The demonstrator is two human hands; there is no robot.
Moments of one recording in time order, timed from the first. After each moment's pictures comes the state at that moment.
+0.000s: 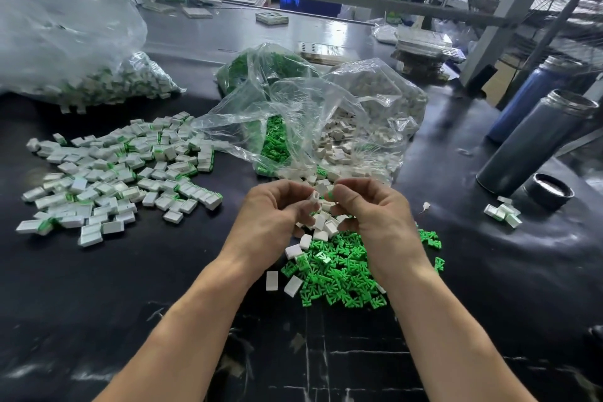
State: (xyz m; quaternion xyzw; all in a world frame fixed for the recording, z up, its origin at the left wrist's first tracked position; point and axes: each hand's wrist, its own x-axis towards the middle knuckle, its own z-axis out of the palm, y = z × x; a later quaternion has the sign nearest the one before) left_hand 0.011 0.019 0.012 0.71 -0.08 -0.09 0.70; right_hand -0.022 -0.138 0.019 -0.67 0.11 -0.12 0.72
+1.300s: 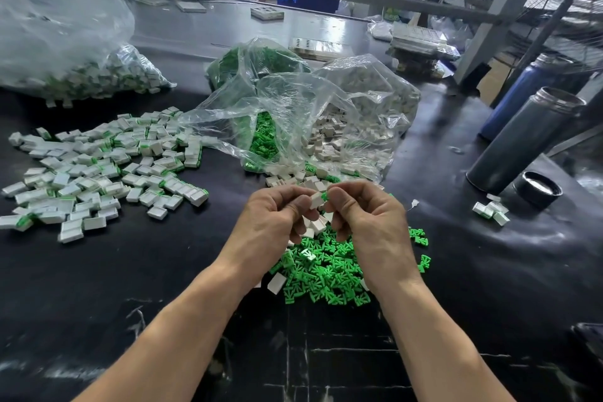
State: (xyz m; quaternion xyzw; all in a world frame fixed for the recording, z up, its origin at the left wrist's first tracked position) left_hand 0.006 0.004 -0.001 0.68 -0.11 -0.11 0.71; right_hand -0.031 -0.152 -0.001 -0.68 0.05 -0.16 0.71
